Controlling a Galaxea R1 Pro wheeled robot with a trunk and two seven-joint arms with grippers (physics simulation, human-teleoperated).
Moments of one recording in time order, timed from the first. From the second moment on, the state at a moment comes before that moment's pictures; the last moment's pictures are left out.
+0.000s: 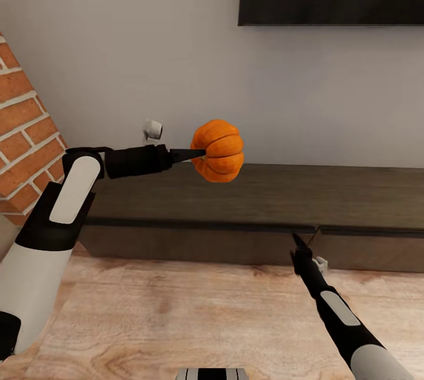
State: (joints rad) left arm -1.04 0.22 -0.28 -1.52 1.05 1.04 -0.47; right arm -0.56 -0.14 0.02 -0.61 -1.54 0.09 0.47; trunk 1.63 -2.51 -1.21
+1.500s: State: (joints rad) left arm -1.04 0.22 -0.27 -1.52 1.05 1.04 -0.46; right arm -0.56 -0.11 0.02 -0.70 -1.53 -0.04 0.35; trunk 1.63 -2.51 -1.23
